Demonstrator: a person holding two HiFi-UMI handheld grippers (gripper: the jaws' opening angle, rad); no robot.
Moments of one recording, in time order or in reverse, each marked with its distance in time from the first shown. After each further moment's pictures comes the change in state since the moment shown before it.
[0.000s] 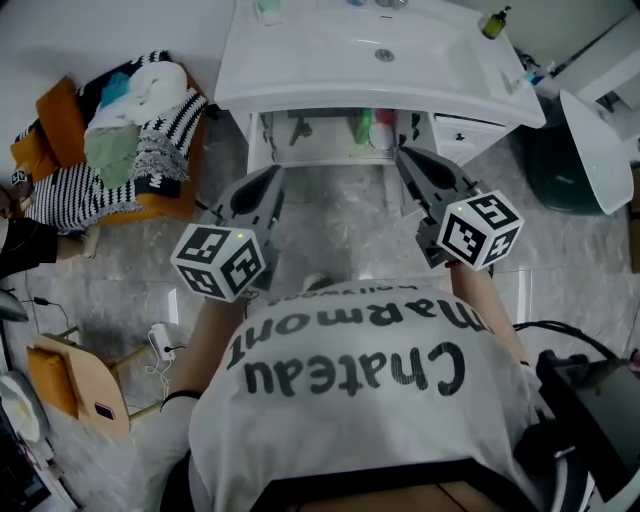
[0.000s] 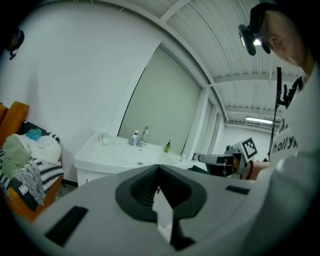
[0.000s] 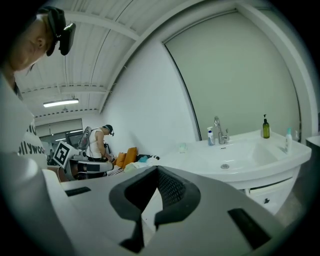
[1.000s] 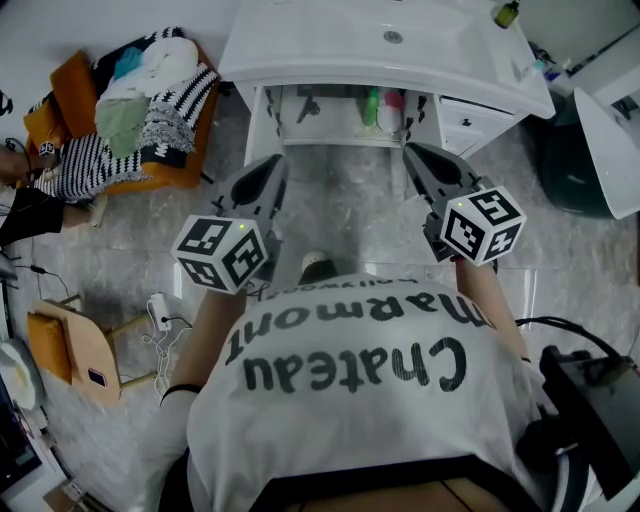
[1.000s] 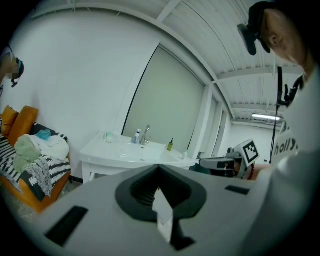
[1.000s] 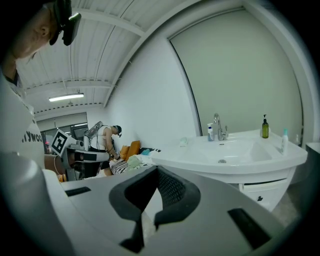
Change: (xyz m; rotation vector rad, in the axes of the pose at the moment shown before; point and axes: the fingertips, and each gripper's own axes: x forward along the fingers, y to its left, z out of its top) left arm -0.019 -0.046 -0.017 -0.003 0.003 0.082; right arm -0.043 -0.008 -0.027 -0.051 0.064 0.032
